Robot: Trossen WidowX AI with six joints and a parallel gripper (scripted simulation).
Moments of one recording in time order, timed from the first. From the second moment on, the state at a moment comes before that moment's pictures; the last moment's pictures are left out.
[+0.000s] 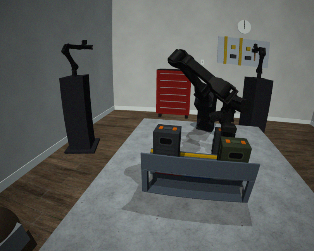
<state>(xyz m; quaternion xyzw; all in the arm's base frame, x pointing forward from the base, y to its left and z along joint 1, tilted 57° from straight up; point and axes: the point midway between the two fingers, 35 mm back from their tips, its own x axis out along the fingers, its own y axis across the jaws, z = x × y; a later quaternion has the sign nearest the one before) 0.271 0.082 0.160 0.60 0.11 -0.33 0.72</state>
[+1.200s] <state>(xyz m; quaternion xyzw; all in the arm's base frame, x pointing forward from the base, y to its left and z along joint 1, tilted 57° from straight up) 0.271 0.082 0.160 0.60 0.11 -0.33 0.72</state>
